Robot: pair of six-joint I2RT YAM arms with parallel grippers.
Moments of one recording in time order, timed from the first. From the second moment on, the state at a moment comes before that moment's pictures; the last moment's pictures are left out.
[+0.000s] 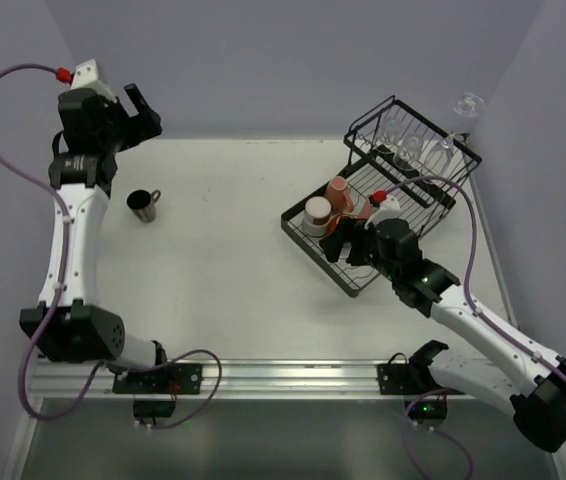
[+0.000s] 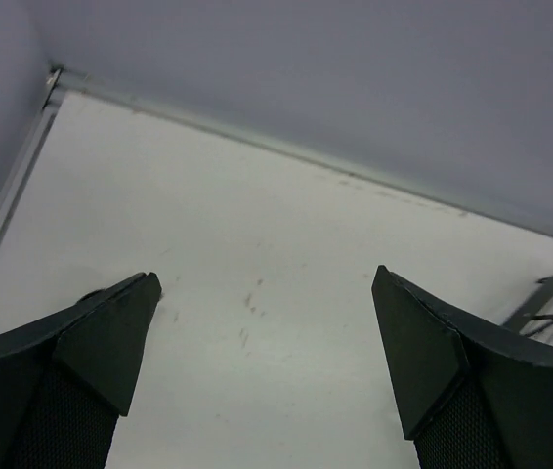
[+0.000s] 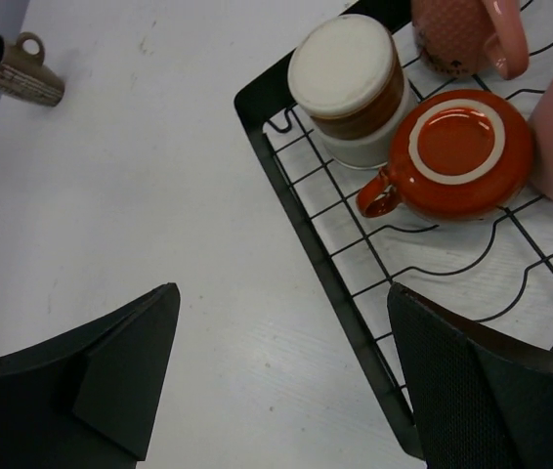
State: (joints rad) left arm 0.10 1.51 1.68 -0.55 0.03 -0.32; right arm 0.62 0.93 0.69 -0.18 0.08 0.56
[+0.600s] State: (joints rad) left arm -0.29 0.80 0.78 -0.29 0.38 -0.36; right arm 0.73 1.30 0.74 -0.07 0.47 0.78
